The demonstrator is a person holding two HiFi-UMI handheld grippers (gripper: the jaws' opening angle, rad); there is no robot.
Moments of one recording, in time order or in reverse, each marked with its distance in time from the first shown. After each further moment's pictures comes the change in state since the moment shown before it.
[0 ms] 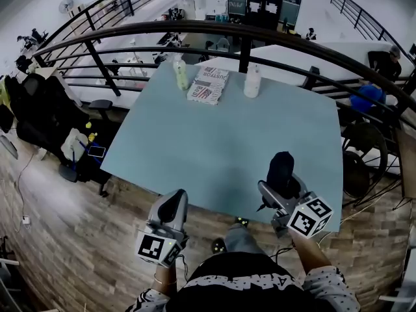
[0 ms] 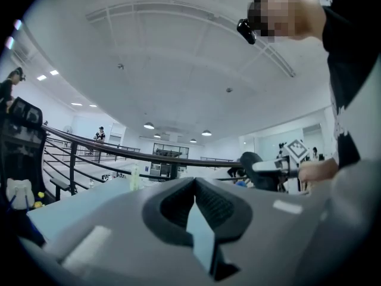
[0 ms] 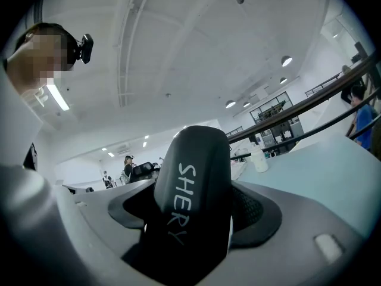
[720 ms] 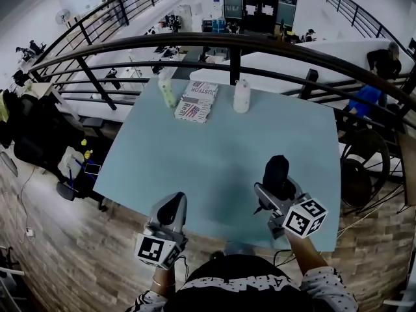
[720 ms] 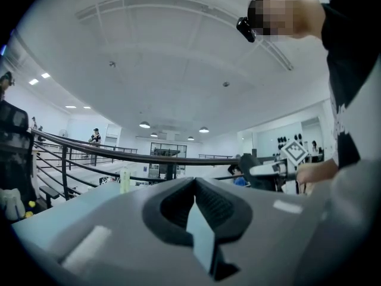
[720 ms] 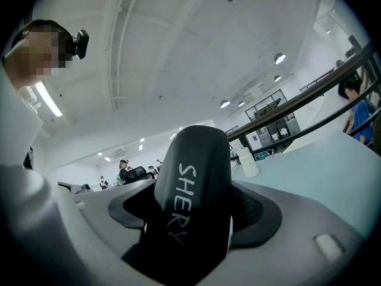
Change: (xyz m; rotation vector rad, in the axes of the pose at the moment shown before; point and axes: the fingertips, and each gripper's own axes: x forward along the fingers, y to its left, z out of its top) left arm 0.119 -0.006 0.013 0.058 0.022 -0.001; right arm 0.041 -0.109 0.032 0.044 -0.009 -0.018
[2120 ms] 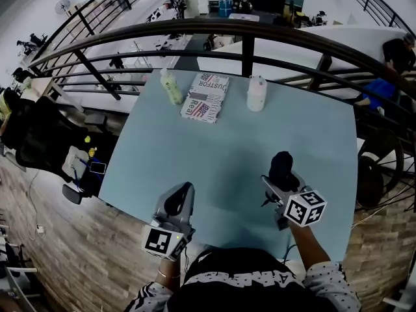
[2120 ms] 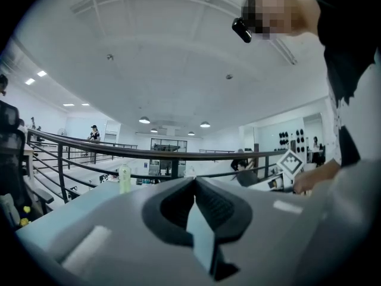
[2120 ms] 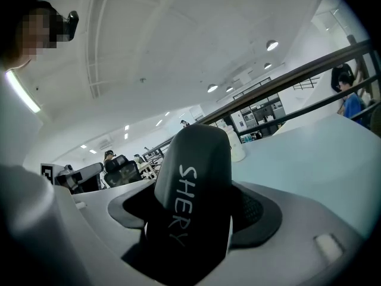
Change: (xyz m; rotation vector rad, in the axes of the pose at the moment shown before) left arm 0.103 0.069 -0.017 0.004 0.052 -0.010; right arm 0.111 -0.101 -0.043 0.050 0.157 -0.120
